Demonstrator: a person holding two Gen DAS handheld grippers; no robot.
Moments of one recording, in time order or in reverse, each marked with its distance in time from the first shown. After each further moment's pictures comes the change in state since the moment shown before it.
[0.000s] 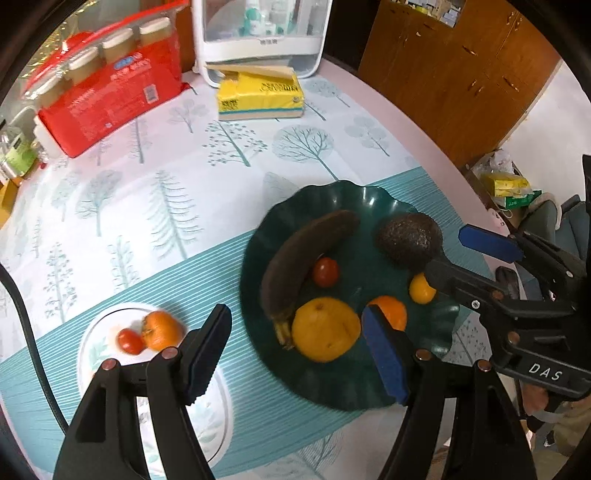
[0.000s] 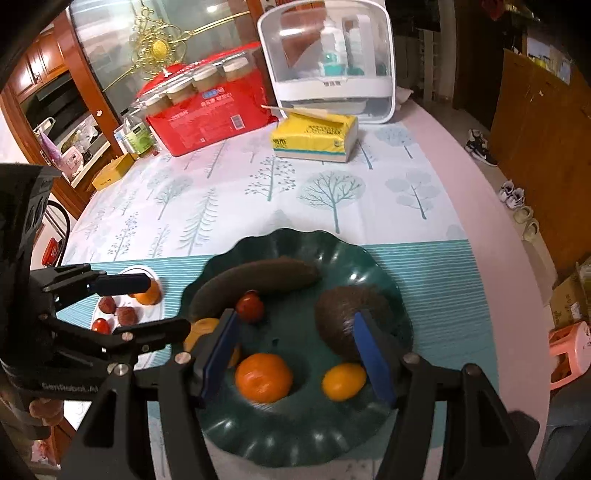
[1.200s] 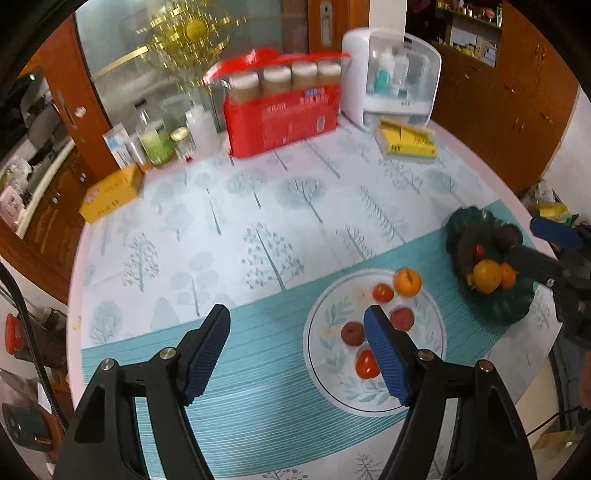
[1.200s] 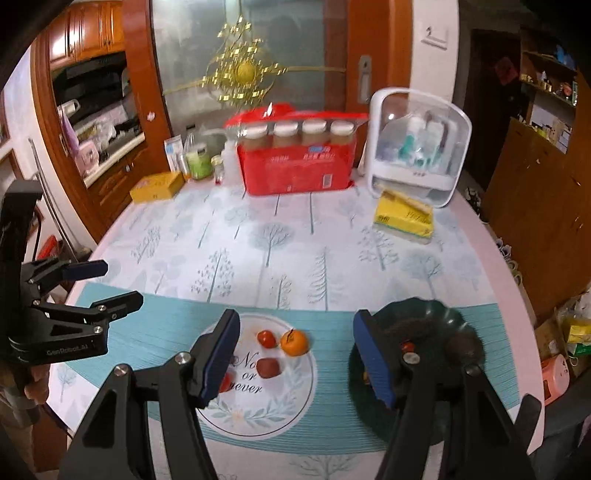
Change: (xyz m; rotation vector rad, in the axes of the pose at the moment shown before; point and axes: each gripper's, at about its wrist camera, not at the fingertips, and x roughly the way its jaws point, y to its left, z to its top) left arm -0.133 0.232 -0.093 -0.045 -0.149 0.203; right arm -0.041 0.246 0.025 -0.113 -0.111 -0.103
